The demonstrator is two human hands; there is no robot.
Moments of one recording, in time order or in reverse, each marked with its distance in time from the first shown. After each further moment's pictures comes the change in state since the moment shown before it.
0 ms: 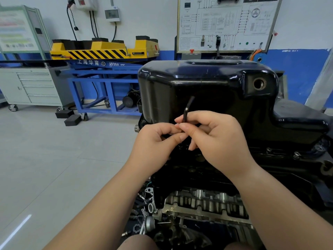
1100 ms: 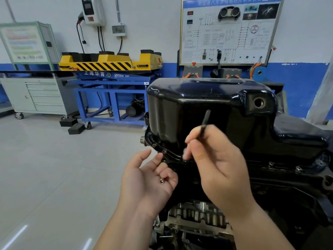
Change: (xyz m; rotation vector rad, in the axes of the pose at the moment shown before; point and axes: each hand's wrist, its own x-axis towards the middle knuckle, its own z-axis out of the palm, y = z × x) left_hand -0.031 0.002 -0.005 -1.438 0.273 -0.767; right_hand -0.020 -0.017 0.017 0.083 0.109 -0.247
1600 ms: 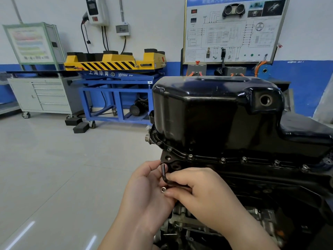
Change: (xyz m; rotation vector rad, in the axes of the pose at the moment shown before) left_hand -0.025 -0.002 -0.004 0.219 -0.044 -0.043; right_hand -0.031 0.010 0.013 -0.309 -0.493 0.239
